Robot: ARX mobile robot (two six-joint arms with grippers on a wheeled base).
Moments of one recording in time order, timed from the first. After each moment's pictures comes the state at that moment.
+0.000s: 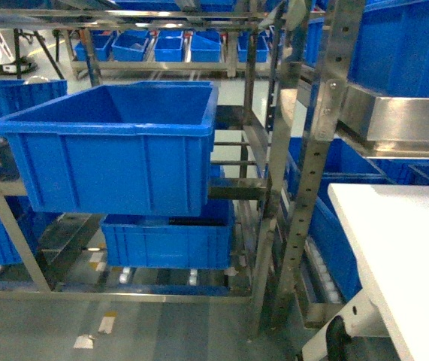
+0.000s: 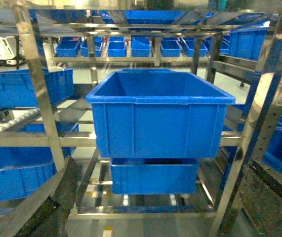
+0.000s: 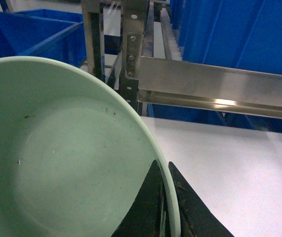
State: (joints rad) left arm 0.00 0.01 0.01 0.00 0.00 0.00; right arm 0.05 0.91 0.43 0.24 0.03 -0.08
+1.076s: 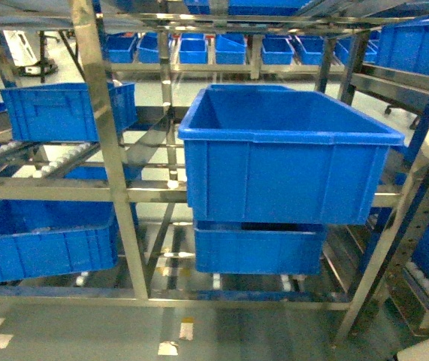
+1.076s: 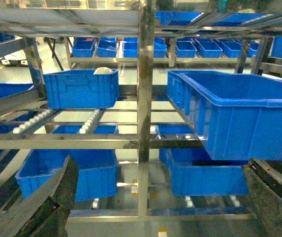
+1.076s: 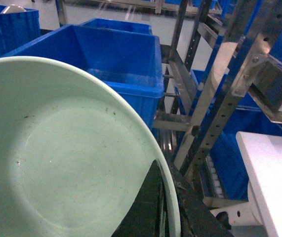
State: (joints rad) left arm 0.00 0.01 0.01 -0.01 0.00 0.00; right arm 0.05 0.91 0.43 0.24 0.03 -0.08
